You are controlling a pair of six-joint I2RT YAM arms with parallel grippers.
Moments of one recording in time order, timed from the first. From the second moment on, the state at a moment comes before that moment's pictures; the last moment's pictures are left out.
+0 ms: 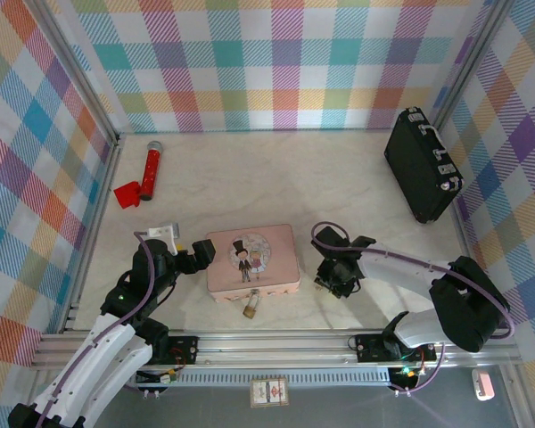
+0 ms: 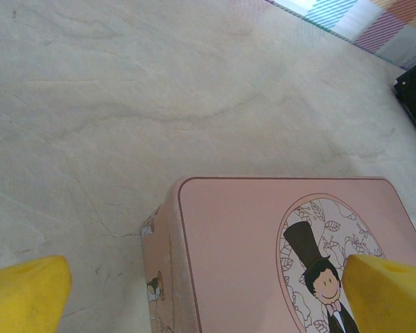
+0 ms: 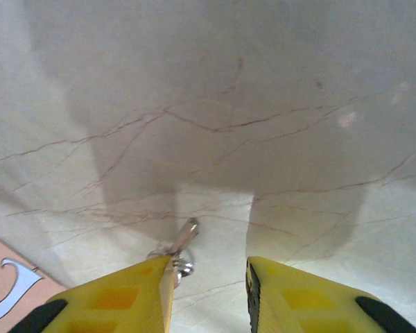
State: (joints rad) left arm -0.39 0.52 0.40 -0.39 -0.01 -0.53; right arm 0.75 1.36 0.69 -0.72 -0.08 1.33
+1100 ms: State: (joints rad) left arm -0.39 0.52 0.40 -0.39 -0.01 -0.53; right arm 0.80 1.46 0.73 -0.71 -0.08 1.33
